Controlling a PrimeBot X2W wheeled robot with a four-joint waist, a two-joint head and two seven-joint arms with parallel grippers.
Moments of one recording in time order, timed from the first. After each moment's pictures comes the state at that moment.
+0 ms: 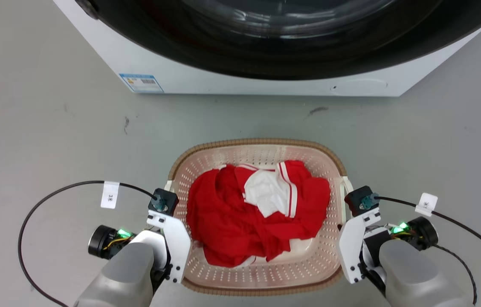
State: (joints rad) left arm -0.72 0.11 -0.75 1.29 -0.52 -0.13 0.03; right arm -0.68 -0.06 0.55 1.26 0.26 0.13 0.02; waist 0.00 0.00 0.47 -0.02
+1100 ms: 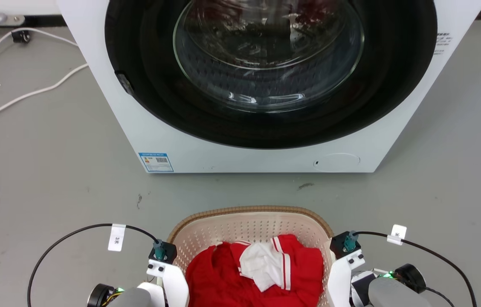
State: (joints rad) left arm -0.58 0.12 -0.85 1.29 -0.68 -0.13 0.24; right arm -0.57 -0.06 0.80 1.23 0.51 0.13 0.25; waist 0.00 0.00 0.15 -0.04
